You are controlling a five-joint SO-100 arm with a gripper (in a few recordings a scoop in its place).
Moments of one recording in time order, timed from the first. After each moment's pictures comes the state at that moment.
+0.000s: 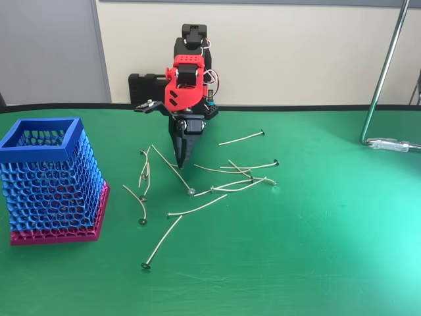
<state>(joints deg) 3.0 65.6 69.6 57.7 -33.7</state>
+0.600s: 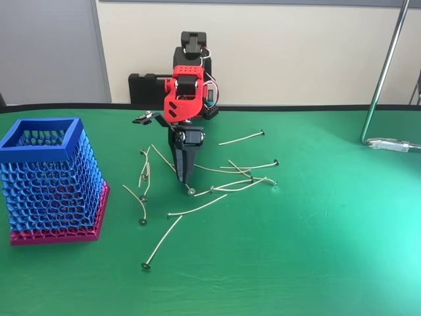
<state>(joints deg) 2.1 56.2 60.6 56.2 -31.5</state>
